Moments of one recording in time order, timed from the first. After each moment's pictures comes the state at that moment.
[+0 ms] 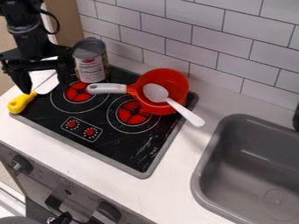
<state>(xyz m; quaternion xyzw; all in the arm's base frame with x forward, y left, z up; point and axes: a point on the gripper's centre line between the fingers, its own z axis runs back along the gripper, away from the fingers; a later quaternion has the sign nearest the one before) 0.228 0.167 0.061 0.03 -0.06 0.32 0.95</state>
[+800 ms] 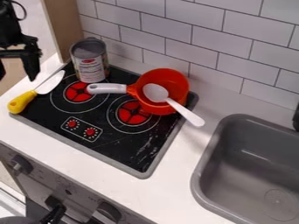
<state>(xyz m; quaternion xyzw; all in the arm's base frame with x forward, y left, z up) 0.224 0.237 0.062 0.01 -0.01 0.22 0.98</state>
